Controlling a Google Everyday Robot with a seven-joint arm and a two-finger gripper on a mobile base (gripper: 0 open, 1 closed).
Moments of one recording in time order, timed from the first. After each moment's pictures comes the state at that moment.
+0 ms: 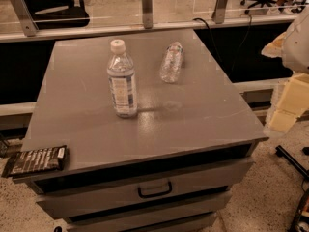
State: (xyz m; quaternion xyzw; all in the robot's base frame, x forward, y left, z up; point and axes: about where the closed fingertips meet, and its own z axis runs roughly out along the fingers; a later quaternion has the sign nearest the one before) arm 0.438 -0.217 0.976 -0.60 0.78 -0.03 0.16
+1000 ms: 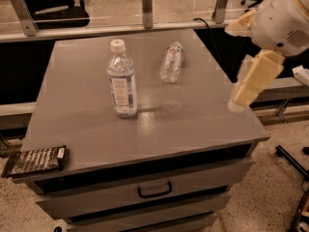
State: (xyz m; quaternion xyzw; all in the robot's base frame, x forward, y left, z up) arm 0.477 -0.154 1.000 -0.65 0.71 0.03 0.27
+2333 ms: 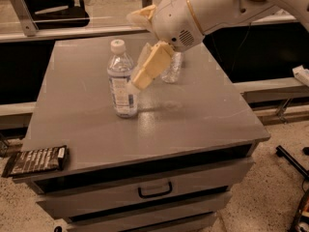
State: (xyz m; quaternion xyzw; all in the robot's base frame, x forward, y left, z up) arm 0.521 0.043 1.011 -0.68 0.55 0.23 0.42
